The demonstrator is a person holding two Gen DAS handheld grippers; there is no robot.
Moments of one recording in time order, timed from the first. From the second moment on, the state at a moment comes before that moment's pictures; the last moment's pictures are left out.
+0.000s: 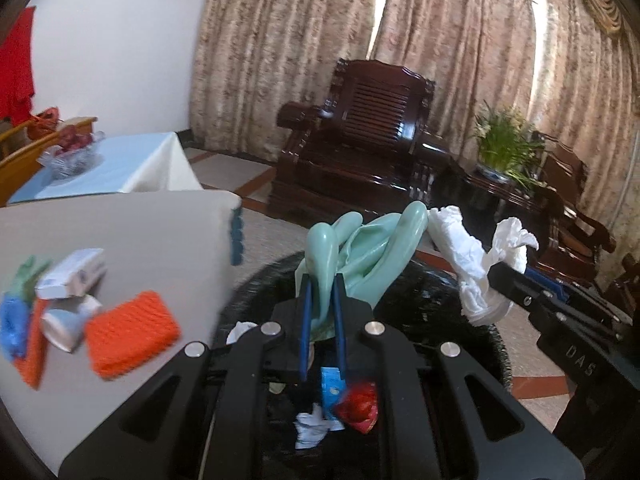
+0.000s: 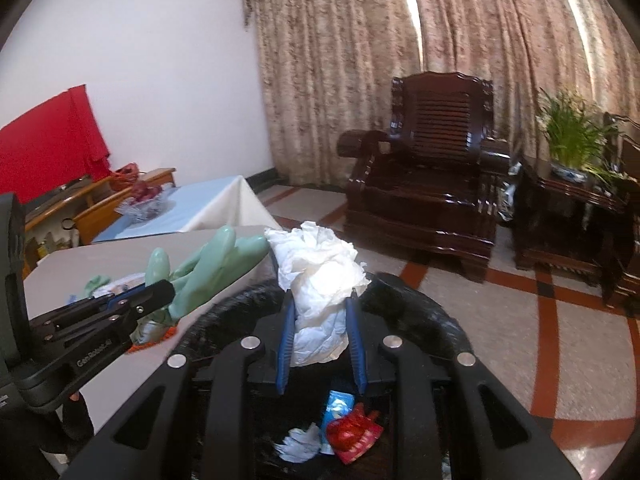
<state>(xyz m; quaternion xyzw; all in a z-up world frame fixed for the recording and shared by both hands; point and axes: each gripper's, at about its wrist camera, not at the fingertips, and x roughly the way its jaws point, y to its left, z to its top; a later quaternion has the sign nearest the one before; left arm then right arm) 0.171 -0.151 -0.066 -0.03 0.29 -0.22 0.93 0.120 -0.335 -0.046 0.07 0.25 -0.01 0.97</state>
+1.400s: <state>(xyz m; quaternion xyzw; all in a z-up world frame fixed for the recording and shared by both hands) 0.160 0.018 -0.066 -0.02 0.28 -0.05 0.96 0.145 -0.253 -0.056 0.06 0.26 0.03 0.96</state>
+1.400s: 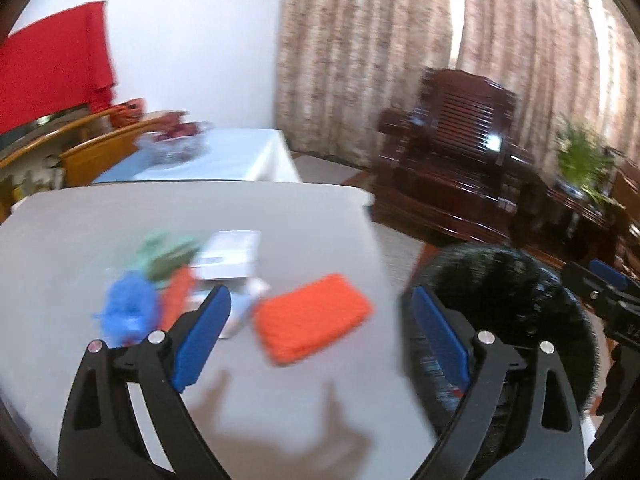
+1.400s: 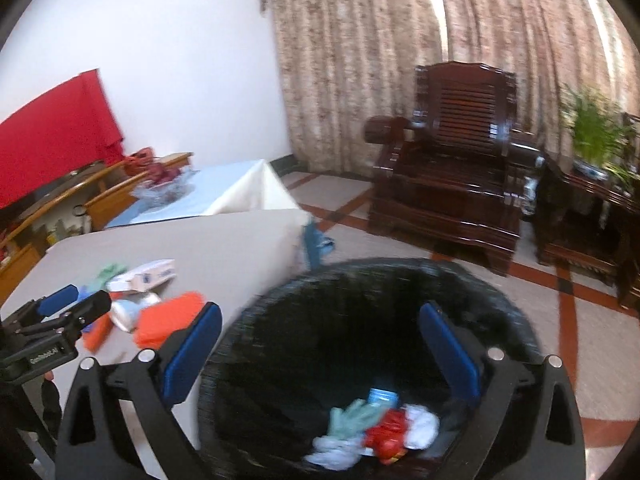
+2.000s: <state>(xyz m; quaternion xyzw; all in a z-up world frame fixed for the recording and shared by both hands) 0.159 0.155 -0.078 -0.03 0.28 0.08 0.95 0.187 -0.091 -0.076 0.01 0.27 0.17 0.95</state>
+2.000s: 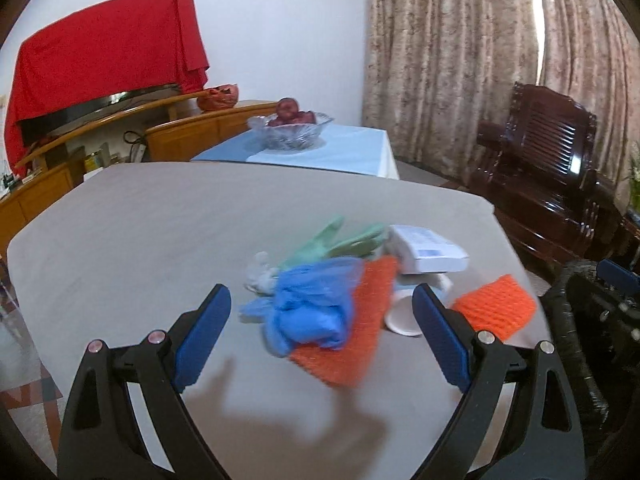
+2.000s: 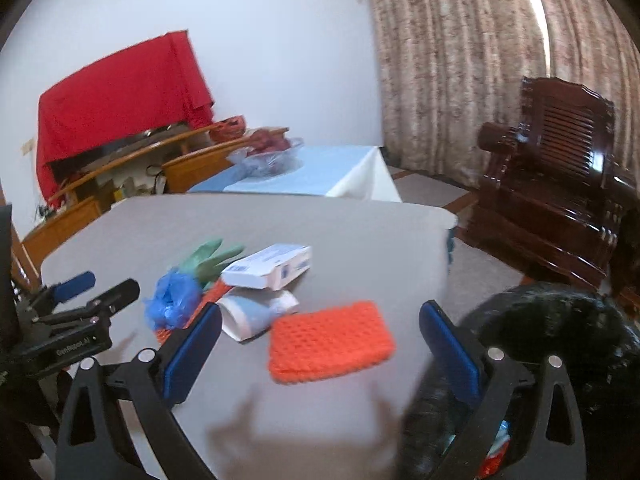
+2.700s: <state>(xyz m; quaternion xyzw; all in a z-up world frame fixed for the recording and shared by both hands) 0.196 0.174 -0.121 -0.05 0.33 0.09 0.94 0.247 -0.052 -0.152 -0.01 0.38 0.14 0.91</state>
